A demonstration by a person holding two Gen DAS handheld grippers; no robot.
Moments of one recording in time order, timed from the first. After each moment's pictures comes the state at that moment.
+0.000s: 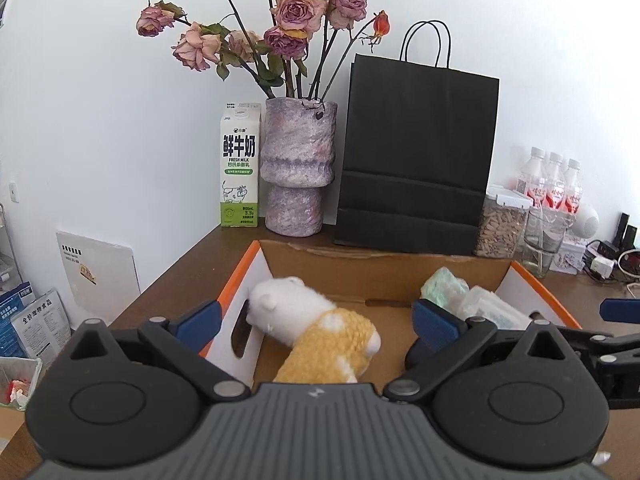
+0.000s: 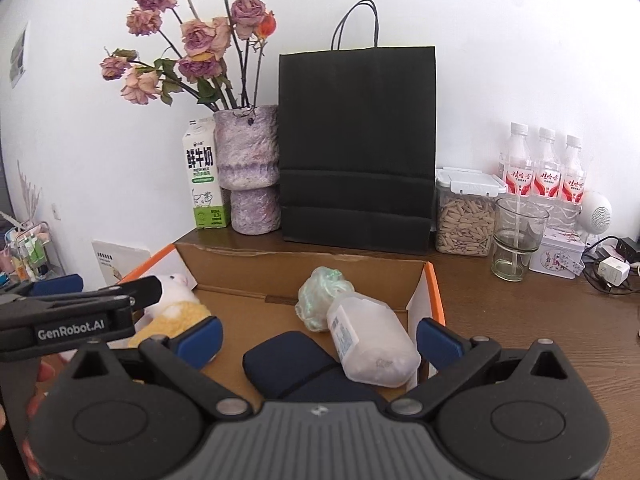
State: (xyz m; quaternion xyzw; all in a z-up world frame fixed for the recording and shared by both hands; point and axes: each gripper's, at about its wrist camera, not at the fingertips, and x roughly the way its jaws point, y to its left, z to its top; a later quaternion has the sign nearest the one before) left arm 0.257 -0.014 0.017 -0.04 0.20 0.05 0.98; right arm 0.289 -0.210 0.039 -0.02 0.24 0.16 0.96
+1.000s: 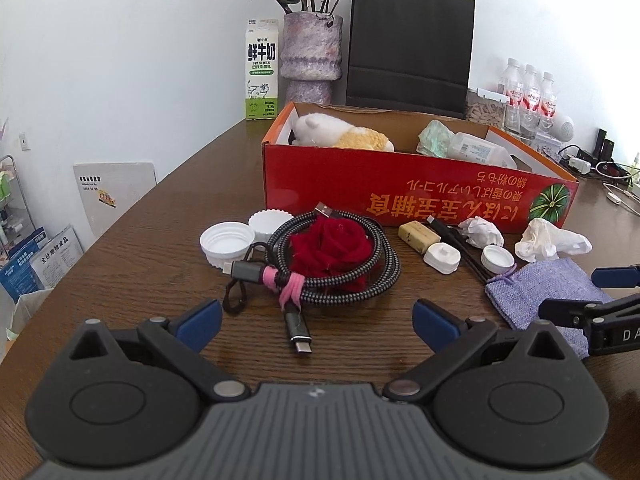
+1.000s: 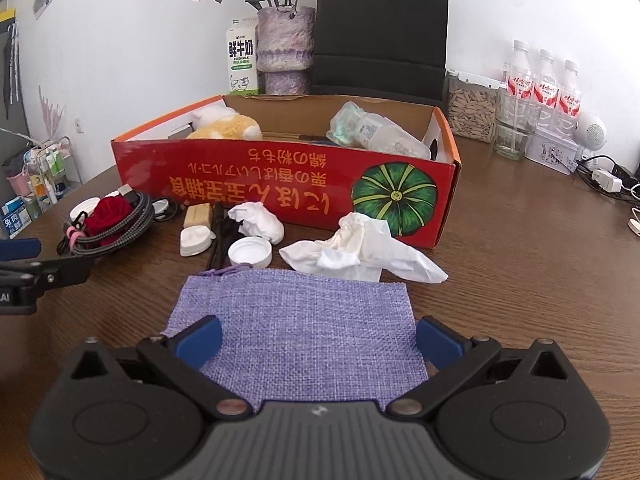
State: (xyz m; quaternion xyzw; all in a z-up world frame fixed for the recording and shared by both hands) left arm 0.121 0.006 -0.049 -0.03 0.29 0.04 0.95; right arm 0.177 -0.223 -0.043 -0.05 0.34 0.17 0.92
